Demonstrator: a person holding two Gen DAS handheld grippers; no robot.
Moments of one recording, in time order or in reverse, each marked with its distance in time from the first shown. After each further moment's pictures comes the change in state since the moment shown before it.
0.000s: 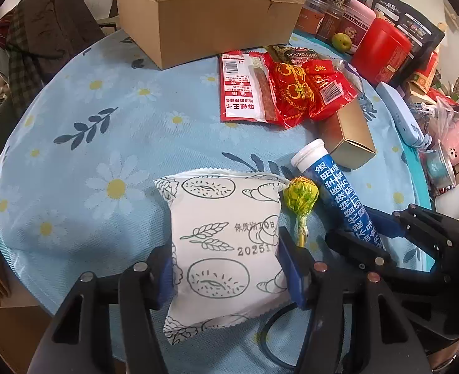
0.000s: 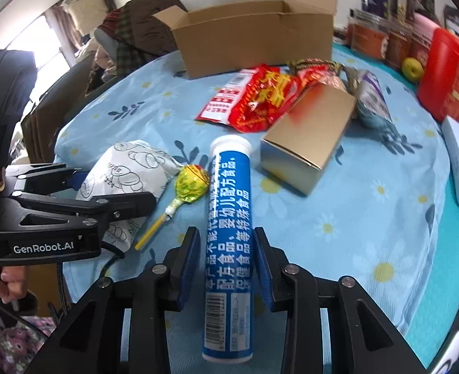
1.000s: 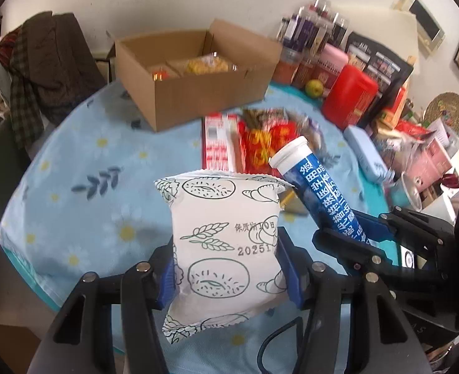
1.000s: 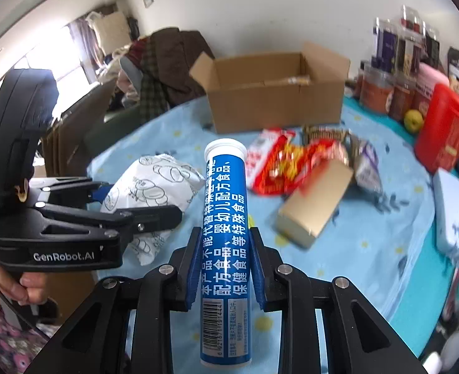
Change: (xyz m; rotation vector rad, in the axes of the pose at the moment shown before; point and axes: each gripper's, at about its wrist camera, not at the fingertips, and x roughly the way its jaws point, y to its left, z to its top) left arm -0.065 -0.003 0.018 0.010 -0.197 -0.083; right arm -0.060 0.017 0.035 -0.063 -0.171 0.047
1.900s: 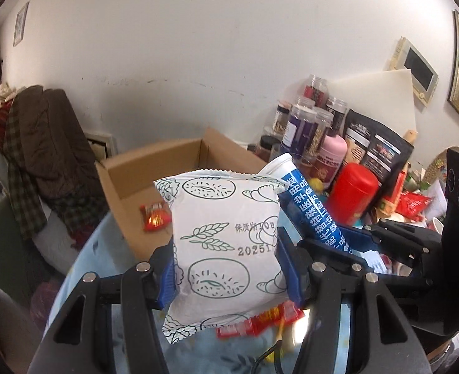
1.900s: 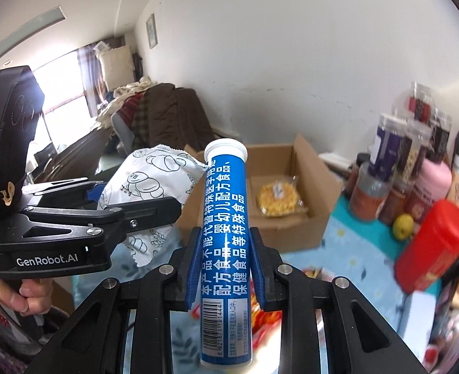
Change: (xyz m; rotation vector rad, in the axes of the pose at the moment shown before) left arm -0.024 0.000 0.156 0.073 -0.271 0.004; right arm -0.003 -0.034 0.146 -0.070 -0.208 -0.038
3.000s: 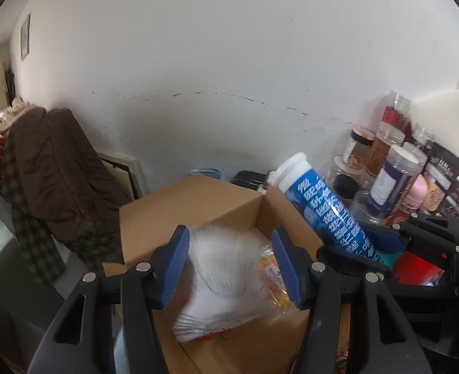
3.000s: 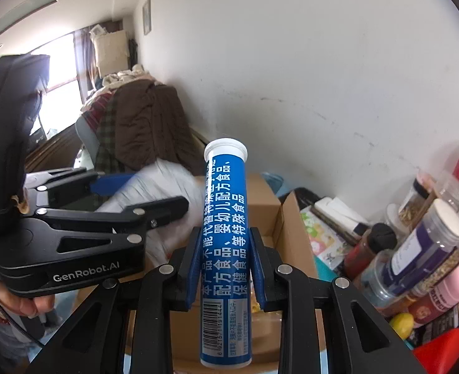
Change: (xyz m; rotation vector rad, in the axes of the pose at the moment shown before) left arm 0.135 0.068 0.111 0.022 0.002 0.175; right arm 0.146 -0.055 0.111 -0.068 0.068 -0.016
